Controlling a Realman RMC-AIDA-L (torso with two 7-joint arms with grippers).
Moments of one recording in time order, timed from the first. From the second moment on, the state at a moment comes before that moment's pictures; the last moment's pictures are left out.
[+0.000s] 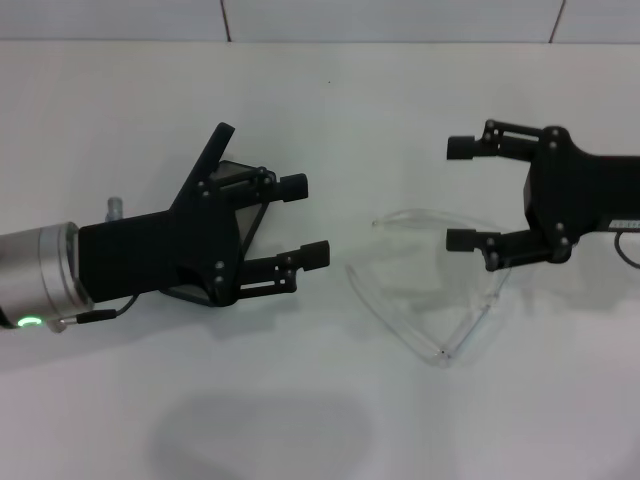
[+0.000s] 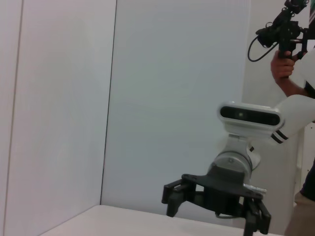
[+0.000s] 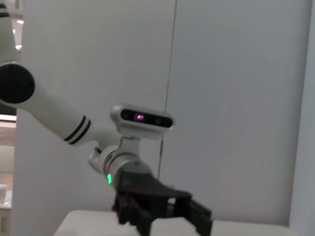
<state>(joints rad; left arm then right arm) -0.44 -2.05 0.97 0.52 1.56 1.72 -1.05 0.76 1.80 -2.08 -0.11 -0.48 -1.68 0.69</state>
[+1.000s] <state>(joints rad) -0.41 -2.01 0.90 0.77 1.60 1.66 -1.50 0.72 1.81 -2.08 -0.12 -0.49 -1.69 0.66</state>
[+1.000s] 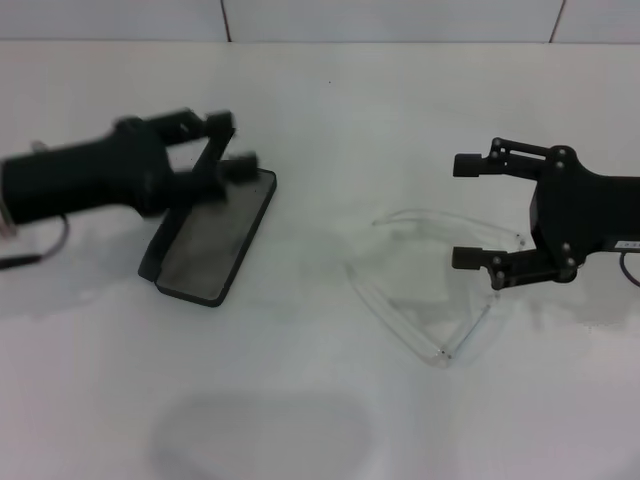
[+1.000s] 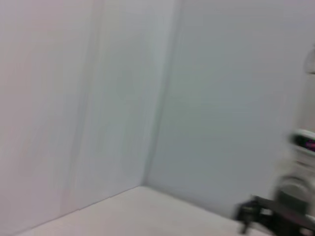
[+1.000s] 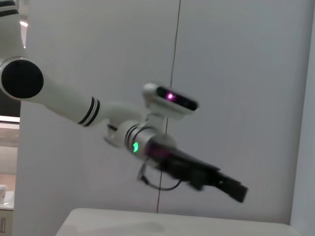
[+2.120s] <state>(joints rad) -0.48 -2.08 0.86 0.90 2.07 1.27 -1.88 0.73 1.81 -2.08 -0.11 -0.49 -1.67 0.65</state>
